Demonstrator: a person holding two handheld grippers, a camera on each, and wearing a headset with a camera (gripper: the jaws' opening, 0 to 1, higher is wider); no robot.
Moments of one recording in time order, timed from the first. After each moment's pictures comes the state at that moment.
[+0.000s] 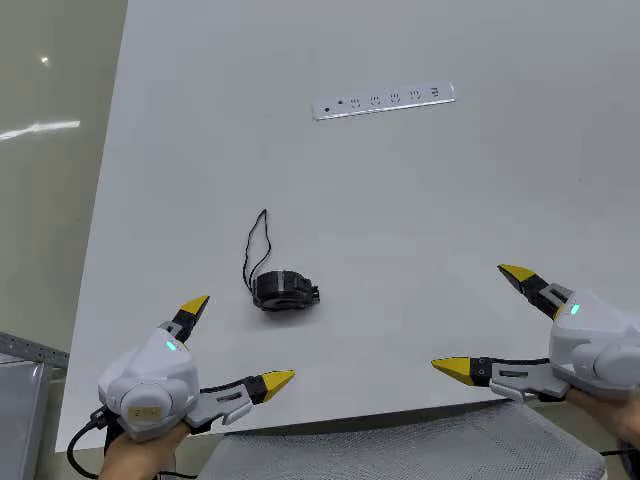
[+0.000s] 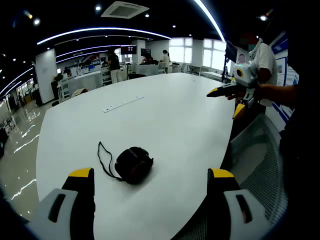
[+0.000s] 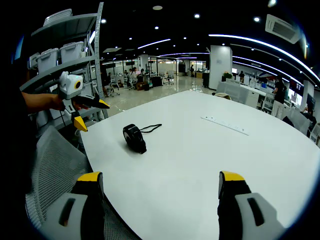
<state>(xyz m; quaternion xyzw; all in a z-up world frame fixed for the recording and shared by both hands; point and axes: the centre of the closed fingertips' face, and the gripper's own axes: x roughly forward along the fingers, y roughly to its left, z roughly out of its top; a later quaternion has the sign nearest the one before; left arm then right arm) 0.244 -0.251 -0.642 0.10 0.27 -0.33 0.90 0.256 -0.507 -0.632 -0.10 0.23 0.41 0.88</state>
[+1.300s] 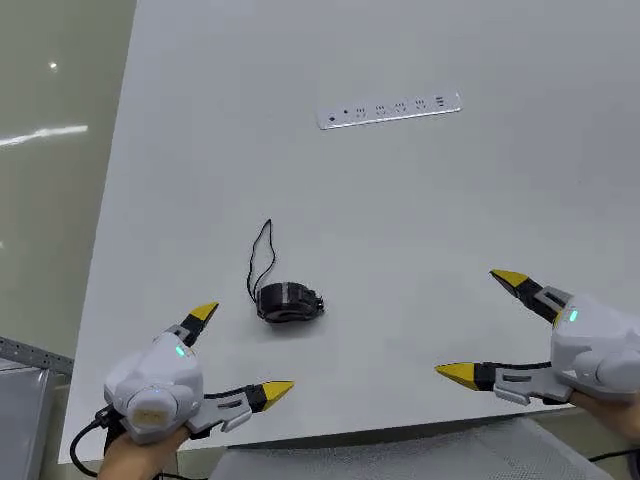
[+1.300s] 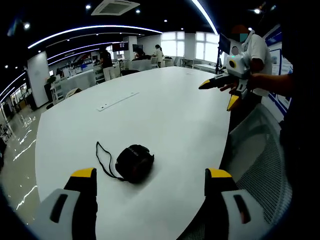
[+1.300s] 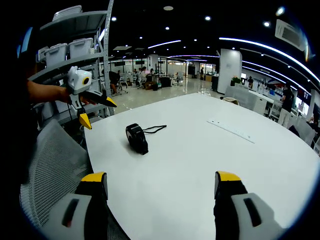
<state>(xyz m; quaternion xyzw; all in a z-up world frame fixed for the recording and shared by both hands) 0.252 -0.251 -0.650 0.14 0.28 -0.35 0.88 0.269 -0.499 -0.636 -0.12 0.22 0.44 0.86</state>
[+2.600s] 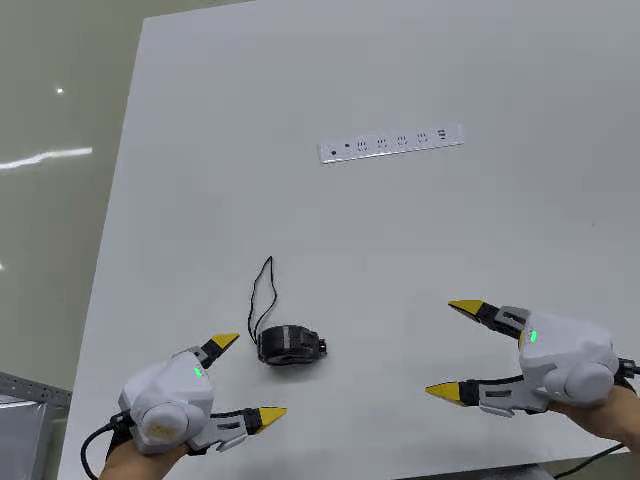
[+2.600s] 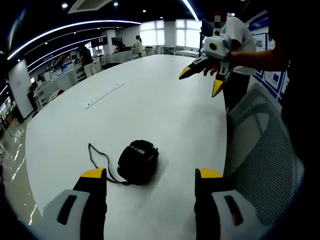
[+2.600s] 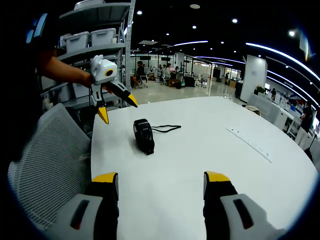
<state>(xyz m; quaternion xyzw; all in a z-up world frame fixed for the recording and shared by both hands) 0.283 -0.251 -0.683 0.19 0.30 -0.42 0.83 0.301 -0.466 -0.660 -0.17 0.20 0.53 0.80</state>
